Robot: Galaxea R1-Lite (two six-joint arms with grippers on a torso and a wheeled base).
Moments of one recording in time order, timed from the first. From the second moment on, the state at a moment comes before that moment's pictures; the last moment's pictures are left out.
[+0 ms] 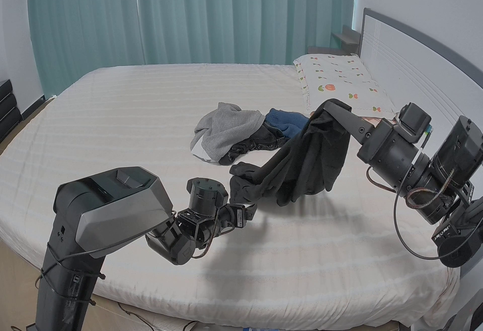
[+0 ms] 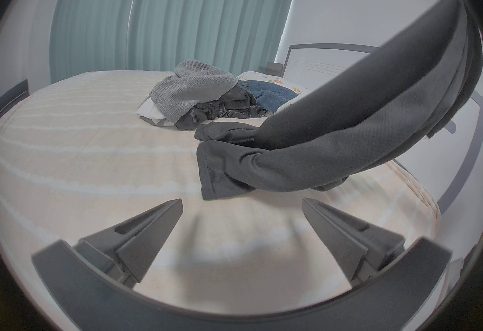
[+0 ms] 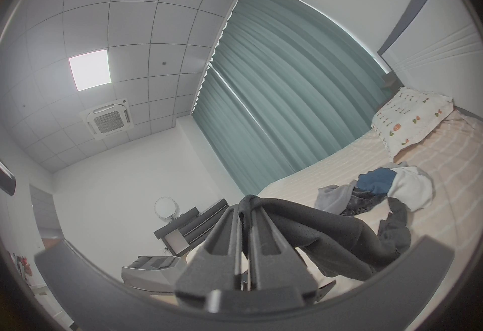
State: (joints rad) left arm -0.54 2.50 -1.11 -0.95 0.09 -0.26; right arm 0.60 1.68 -0.56 -1.43 0.09 0.59
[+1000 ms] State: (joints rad) left arm -0.54 2.59 -1.31 -0.92 0.21 -0.51; right arm 0.61 1.63 -0.59 -1.40 0.10 0.56
